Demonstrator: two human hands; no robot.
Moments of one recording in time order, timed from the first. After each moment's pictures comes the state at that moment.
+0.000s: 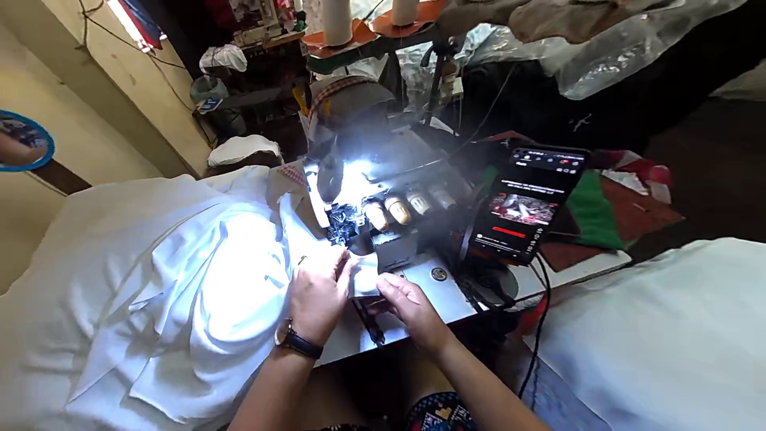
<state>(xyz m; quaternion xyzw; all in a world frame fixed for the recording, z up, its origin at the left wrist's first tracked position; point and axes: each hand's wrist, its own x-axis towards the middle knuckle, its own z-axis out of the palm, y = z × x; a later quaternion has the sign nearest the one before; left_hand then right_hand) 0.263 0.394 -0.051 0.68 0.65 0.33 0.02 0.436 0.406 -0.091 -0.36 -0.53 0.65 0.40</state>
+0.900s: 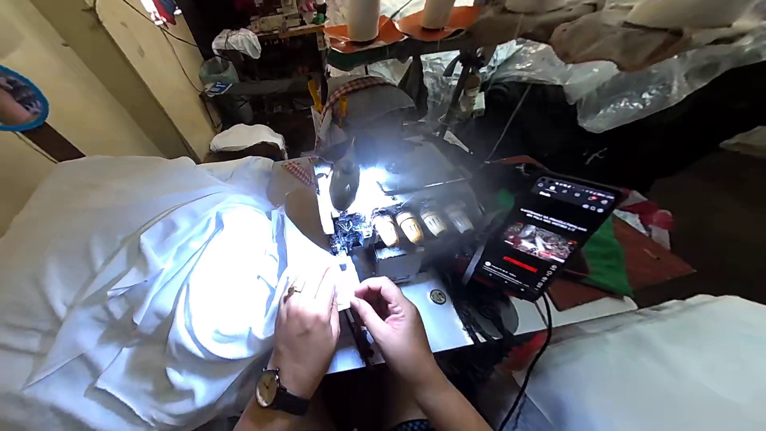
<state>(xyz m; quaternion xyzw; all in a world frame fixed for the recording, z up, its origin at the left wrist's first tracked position) 0.271 0.365 -0.073 0.66 0.67 0.30 -0.15 0.413 0.406 -0.092 -0.35 -0.64 0.46 0.50</state>
